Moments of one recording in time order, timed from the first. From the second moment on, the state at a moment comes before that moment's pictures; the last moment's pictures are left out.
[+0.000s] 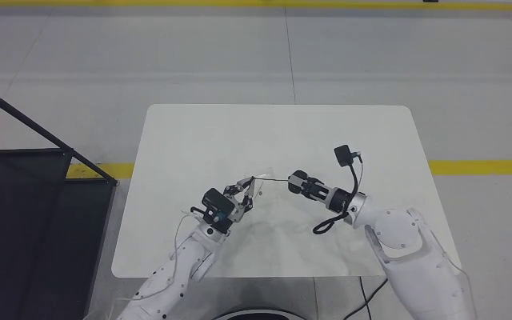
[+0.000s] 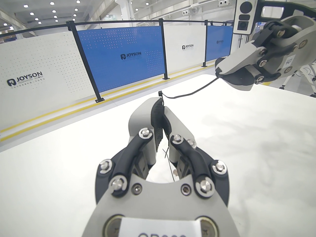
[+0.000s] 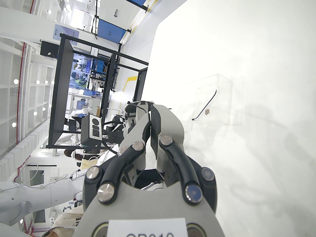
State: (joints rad) left arm 1.29 -1.23 -1.00 -1.46 1.44 -0.03 0.57; right arm -1.18 -1.11 1.24 -1.75 -0.05 -0.02 0.70
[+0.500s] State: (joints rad) left arm 1.30 -1.24 -0.99 -1.46 1.52 0.04 0.56; right arm -1.19 -1.11 1.25 -1.76 -0.04 -0.03 0.70
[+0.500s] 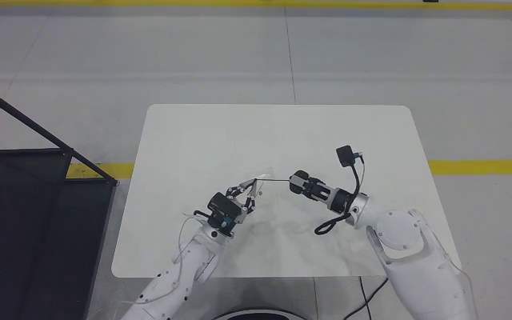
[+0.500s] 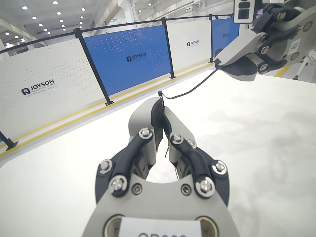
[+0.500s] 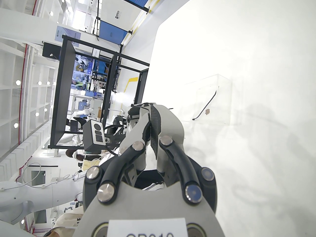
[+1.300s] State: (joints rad) left arm 1.29 -1.26 -1.00 -1.43 1.54 0.02 0.55; right arm -1.21 -1.11 1.27 -1.74 0.04 -0.13 0.72
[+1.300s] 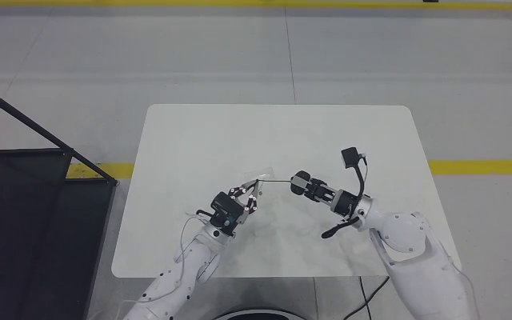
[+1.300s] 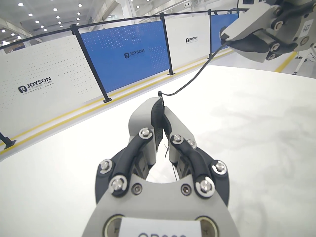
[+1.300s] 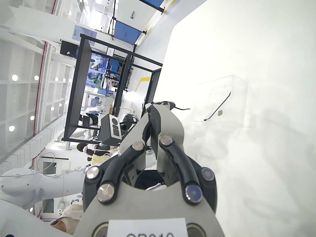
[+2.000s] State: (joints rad) left arm 1.29 -1.28 -1.00 -1.42 1.55 -0.01 0.54; right arm -1.20 -1.11 1.28 -1.70 0.14 -0.19 0.77
